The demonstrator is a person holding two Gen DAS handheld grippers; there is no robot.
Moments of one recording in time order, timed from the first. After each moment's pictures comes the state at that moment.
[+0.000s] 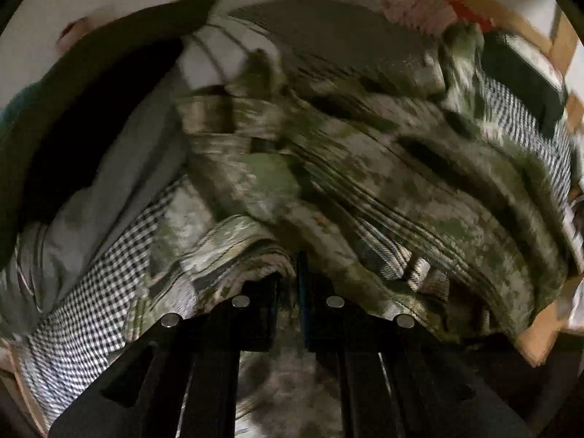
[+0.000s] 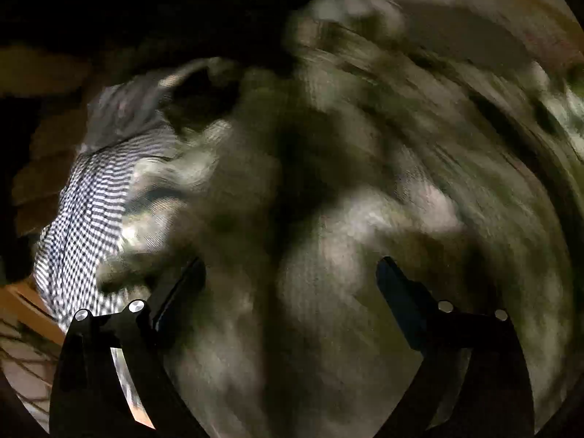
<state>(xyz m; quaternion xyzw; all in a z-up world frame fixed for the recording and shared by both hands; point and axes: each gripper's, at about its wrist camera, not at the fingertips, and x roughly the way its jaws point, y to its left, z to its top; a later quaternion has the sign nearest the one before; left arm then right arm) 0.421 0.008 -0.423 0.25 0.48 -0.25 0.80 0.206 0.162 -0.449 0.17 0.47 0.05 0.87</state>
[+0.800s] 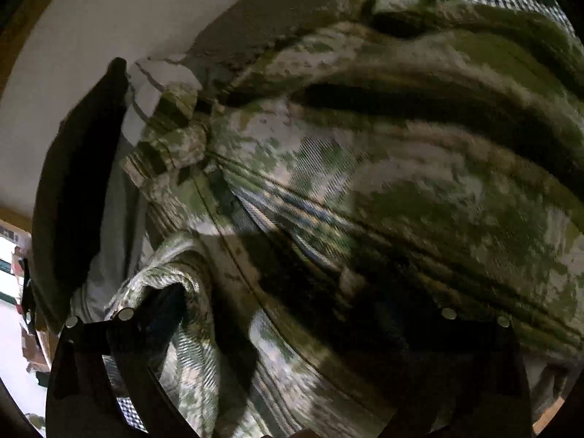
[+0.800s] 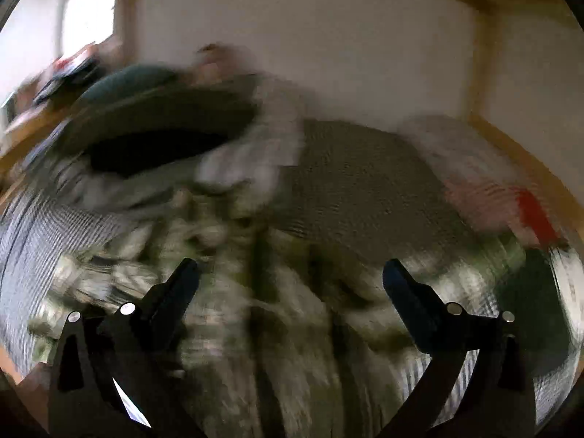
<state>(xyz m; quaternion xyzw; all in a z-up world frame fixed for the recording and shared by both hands) 0.345 -0.100 -0.510 0.45 0.40 -0.18 0.77 0.293 -0.006 -0.287 -0.04 0.34 0.02 0.94</state>
